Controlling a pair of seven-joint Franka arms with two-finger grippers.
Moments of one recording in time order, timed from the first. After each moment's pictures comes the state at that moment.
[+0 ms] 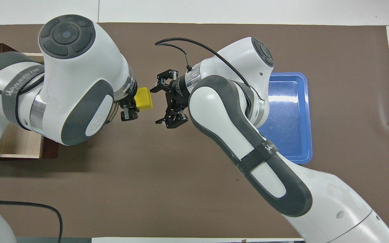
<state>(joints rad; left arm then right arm) -0.40 0.24 -0.11 -1.51 0.02 1.72 -2.14 0.47 0.51 0.05 -1.41 0.87 2.03 1.56</state>
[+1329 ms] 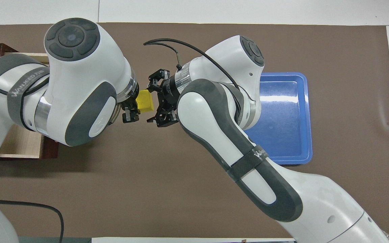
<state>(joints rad) -0.40 0.24 -0.12 -1.53 0.02 1.72 -2.14 0.50 0.54 0.04 -1.36 0.83 2.05 1.64</state>
